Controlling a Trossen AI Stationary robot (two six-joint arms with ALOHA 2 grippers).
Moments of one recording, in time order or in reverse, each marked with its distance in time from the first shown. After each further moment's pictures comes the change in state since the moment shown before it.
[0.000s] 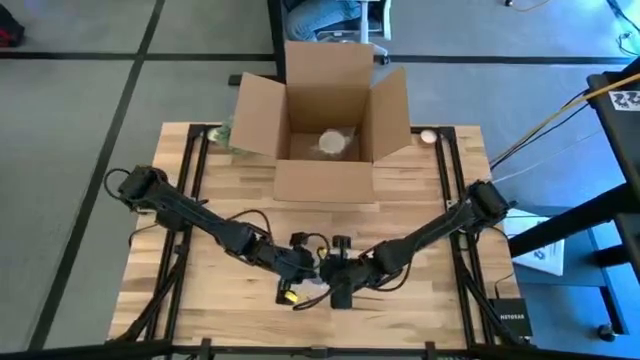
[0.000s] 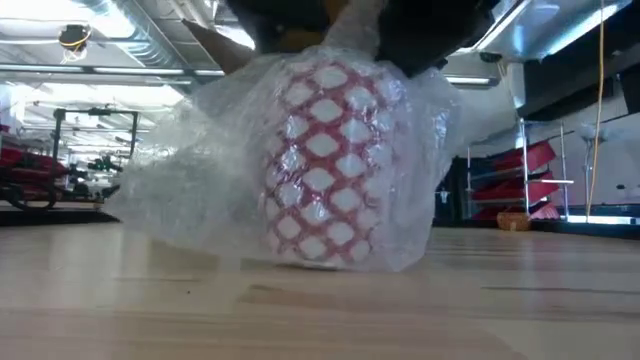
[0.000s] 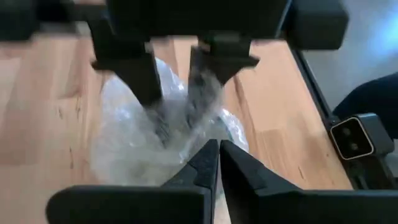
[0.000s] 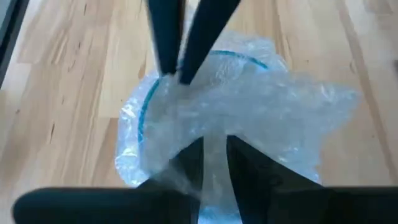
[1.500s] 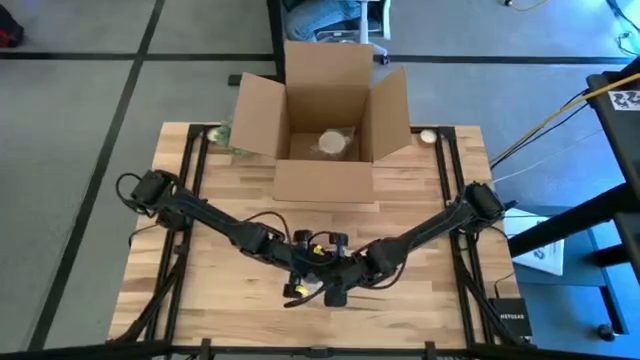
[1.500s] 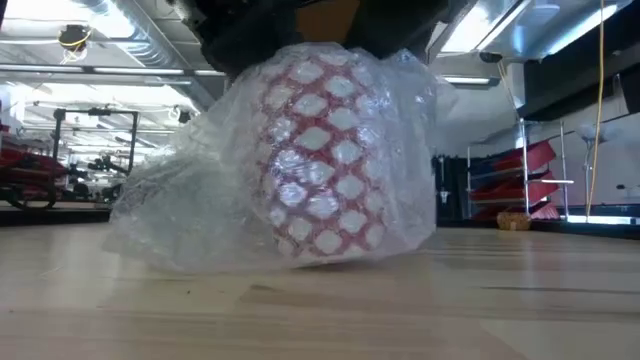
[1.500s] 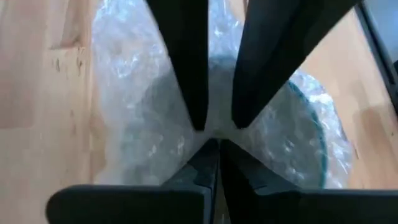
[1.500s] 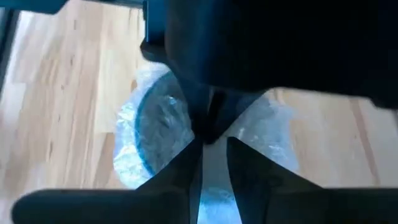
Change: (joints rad) left arm 0.058 0.117 0.018 -0.076 0.053 -0.026; right arm -0.019 0.054 0.128 -0.141 -0.016 0.040
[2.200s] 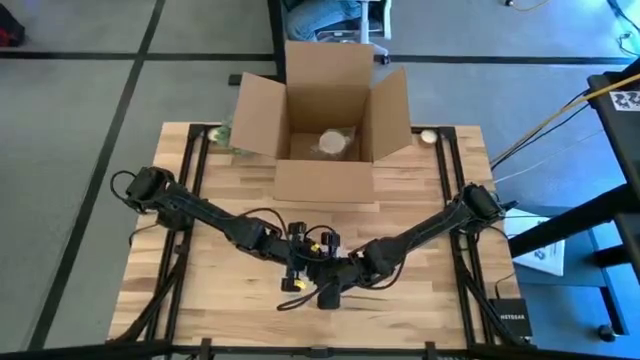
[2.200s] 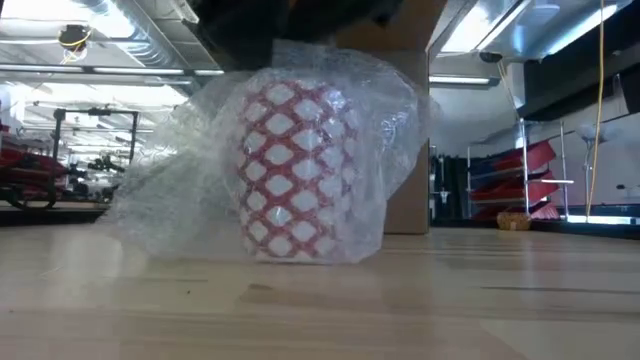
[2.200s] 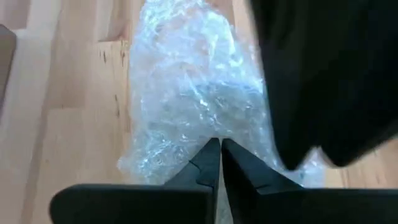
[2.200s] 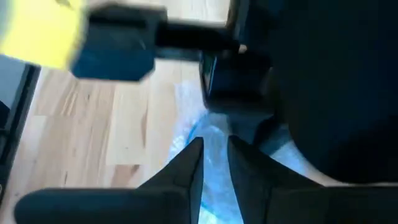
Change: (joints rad) left arm 0.017 -0.028 0.018 -0.098 -0.071 -0.037; right arm 0.006 -0.004 0.154 -0.023 0.057 -0.101
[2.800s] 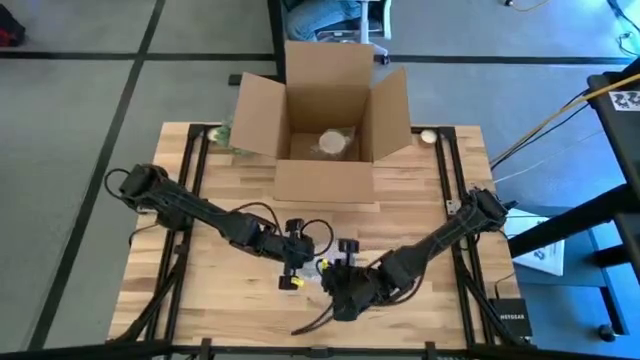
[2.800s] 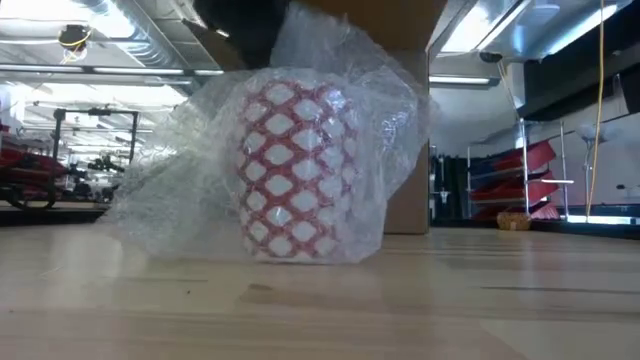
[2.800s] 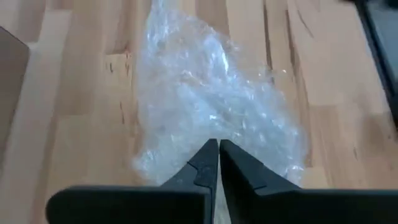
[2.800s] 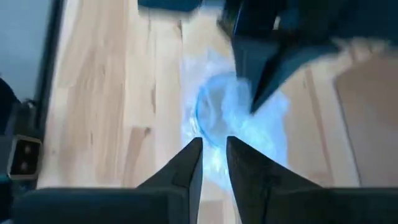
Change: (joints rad) left arm 0.000 -0.072 -0.002 0.006 -0.003 0.004; right arm 0.104 -0.010 0.150 -0.362 0.094 0.194
